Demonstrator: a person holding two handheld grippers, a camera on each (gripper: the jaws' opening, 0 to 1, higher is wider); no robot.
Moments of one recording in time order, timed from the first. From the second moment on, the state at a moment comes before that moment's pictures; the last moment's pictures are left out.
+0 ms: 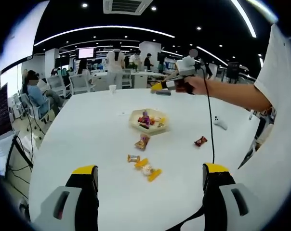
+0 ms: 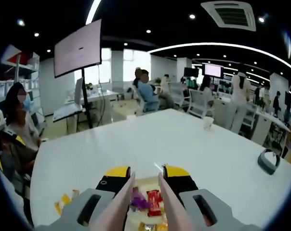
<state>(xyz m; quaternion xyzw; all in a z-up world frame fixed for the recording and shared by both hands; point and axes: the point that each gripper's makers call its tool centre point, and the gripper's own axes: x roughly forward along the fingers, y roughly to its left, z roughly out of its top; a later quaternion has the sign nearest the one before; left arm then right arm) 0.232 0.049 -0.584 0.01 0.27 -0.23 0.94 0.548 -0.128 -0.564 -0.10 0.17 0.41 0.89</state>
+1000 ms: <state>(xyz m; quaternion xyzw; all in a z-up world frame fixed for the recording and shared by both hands) 0.254 0.019 -0.579 0.02 0.25 -0.29 0.92 0.483 -0.188 -0.568 -0.10 0.16 0.39 0.90</state>
